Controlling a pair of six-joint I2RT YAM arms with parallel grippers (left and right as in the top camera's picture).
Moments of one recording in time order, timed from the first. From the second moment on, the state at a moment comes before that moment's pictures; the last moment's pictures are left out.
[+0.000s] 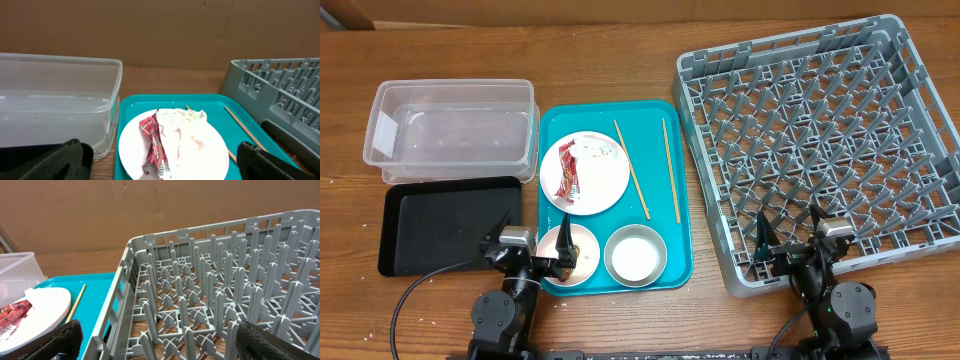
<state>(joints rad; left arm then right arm) -0.16 0.02 0.01 -0.08 -0.03 -0.12 0.24 0.02 0.07 -0.18 0.04 0.17</state>
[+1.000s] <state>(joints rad) -0.16 0.56 0.83 -0.71 0.31 -0.39 0.24 0.58 0.85 -0.58 -0.33 0.33</state>
